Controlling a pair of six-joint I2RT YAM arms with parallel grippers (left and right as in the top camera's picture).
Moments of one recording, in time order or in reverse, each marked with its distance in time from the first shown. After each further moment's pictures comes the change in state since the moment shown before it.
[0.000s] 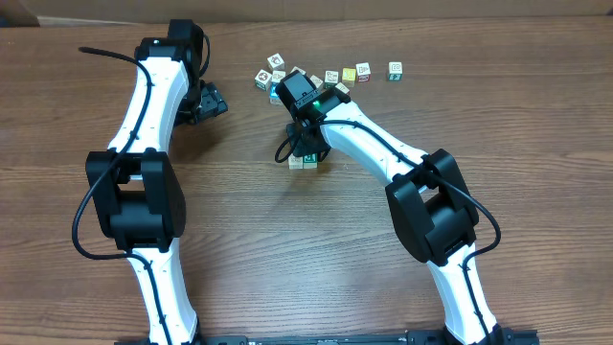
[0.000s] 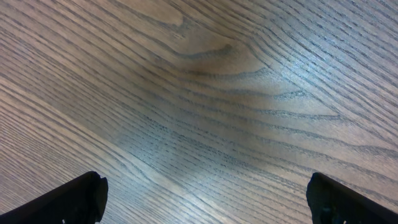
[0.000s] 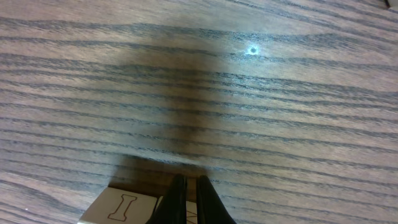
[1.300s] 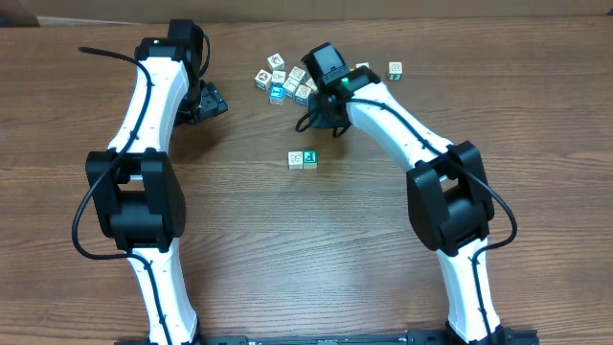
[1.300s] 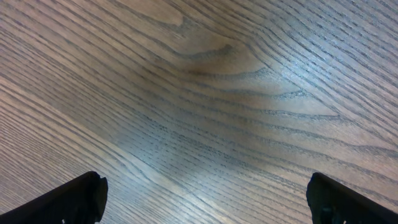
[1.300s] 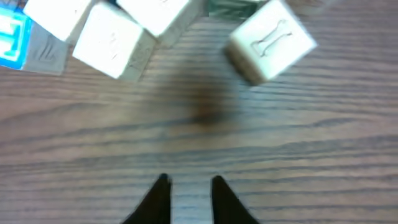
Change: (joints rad) left arm 0.000 0.000 0.000 0.000 0.000 0.000; right arm -0.133 0.000 0.061 0.048 -0.021 0.092
